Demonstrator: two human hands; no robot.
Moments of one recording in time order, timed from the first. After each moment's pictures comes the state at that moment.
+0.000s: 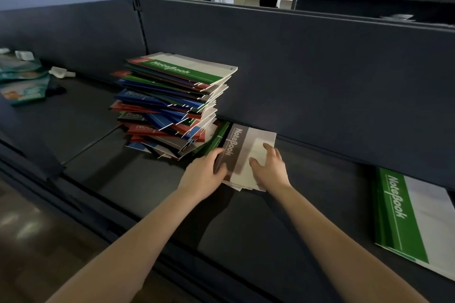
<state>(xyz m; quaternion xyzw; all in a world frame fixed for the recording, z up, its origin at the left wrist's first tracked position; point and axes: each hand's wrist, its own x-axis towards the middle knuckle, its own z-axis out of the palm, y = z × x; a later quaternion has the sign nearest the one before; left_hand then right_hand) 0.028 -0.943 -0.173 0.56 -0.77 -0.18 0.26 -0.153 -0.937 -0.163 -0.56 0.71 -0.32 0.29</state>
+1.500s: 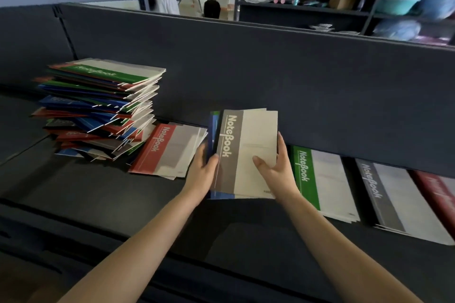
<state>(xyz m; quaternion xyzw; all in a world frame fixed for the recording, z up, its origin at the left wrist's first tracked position) -0.116 -0.870 -0.151 0.48 -0.61 -0.47 0.41 -0.287 -0.823 -0.143 -0.45 0.61 -0.57 0.33</state>
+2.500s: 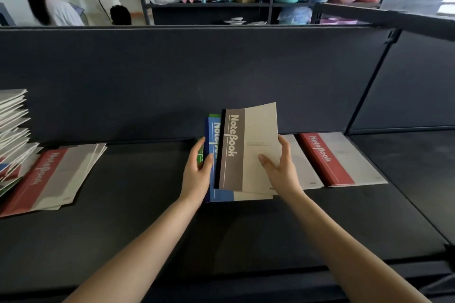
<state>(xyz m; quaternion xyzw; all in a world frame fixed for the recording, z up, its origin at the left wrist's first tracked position) -0.314 -0.786 -0.152 0.37 -0.66 -0.51 0.41 -0.481 -0.690 -0.152 -0.38 0.69 -0.58 0.21</state>
